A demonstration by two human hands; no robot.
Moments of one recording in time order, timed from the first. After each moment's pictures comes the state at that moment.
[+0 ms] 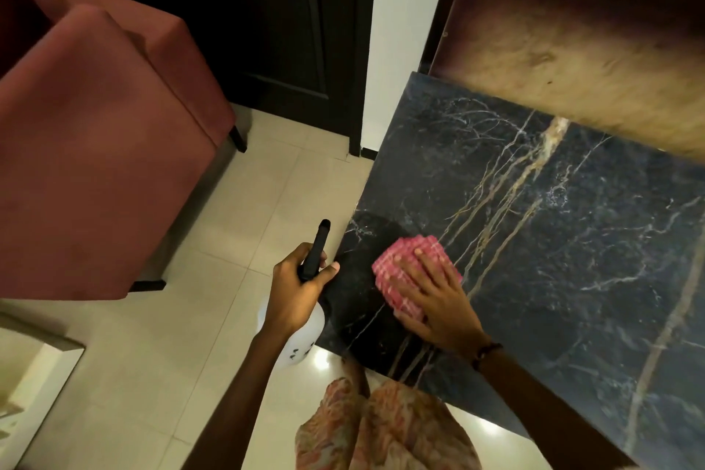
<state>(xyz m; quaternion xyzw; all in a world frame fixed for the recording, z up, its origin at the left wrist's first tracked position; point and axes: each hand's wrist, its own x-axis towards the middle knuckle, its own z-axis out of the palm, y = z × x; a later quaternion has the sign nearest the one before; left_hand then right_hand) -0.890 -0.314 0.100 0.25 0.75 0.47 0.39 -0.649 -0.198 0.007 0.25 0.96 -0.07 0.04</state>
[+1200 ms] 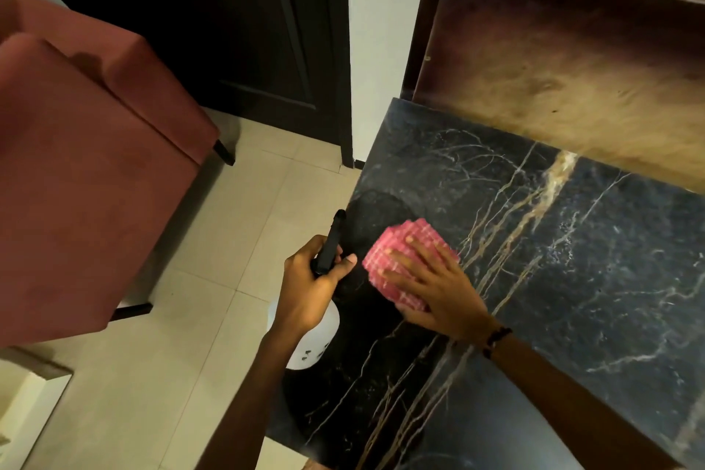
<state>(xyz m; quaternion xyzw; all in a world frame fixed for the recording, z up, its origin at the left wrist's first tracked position) -0.881 -0.166 0.103 0.26 0.75 0.47 0.40 -0.671 -0.050 -0.002 0.17 0.98 -0.06 0.01</state>
